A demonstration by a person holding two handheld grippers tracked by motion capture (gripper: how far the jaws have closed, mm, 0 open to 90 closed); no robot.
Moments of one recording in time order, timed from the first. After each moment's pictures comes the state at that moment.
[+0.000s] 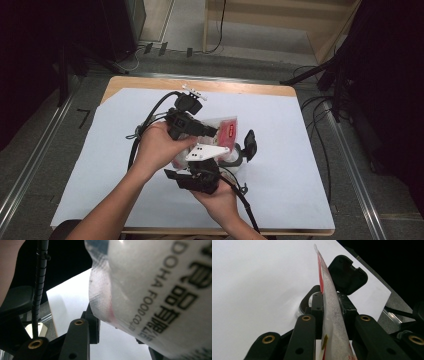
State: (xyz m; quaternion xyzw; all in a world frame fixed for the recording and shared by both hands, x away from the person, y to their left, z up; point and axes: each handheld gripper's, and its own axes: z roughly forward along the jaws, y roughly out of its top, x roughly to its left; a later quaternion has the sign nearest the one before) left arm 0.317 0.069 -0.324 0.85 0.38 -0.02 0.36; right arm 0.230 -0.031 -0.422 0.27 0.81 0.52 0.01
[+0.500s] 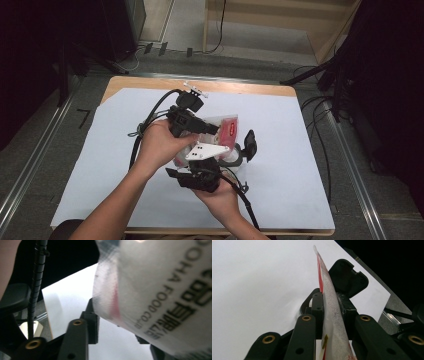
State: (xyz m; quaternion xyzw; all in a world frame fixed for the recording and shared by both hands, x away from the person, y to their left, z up) left arm 0.322 0.067 -0.323 0.85 0.38 -0.03 0.36; right arm 0.233 -0.032 -0.422 0.27 0.81 0.51 0.03
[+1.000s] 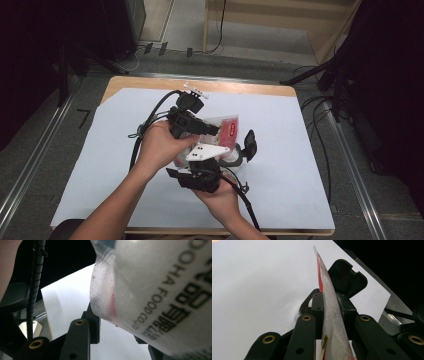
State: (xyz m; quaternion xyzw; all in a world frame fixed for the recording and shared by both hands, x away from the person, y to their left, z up) left arm 0.319 0.066 -0.324 0.85 0.38 -0.02 0.36; right arm 0.231 -0.032 -0.423 0.27 0.81 0.51 0.03
